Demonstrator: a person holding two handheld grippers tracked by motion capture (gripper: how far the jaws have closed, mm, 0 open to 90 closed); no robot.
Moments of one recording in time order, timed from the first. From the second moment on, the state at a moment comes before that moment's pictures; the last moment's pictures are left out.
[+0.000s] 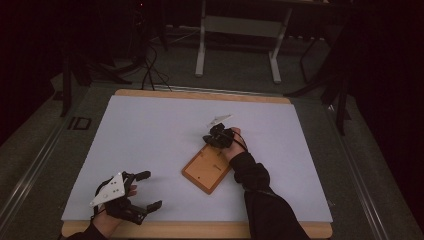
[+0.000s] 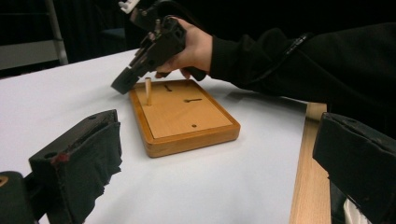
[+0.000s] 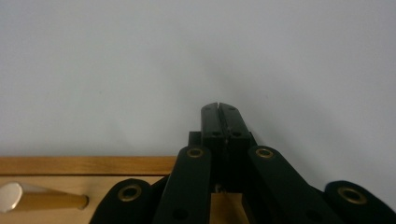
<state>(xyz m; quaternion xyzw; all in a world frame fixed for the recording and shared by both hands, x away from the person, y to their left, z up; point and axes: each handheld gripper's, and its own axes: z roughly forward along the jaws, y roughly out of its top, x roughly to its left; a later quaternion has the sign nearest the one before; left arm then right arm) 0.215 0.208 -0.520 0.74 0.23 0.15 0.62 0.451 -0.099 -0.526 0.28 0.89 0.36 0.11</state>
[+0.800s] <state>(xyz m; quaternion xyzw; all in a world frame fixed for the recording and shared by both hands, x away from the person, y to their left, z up) 0.216 0.203 -0.521 0.74 0.23 0.14 0.61 0.454 -0.117 -0.528 0.30 0.89 0.33 0.10</state>
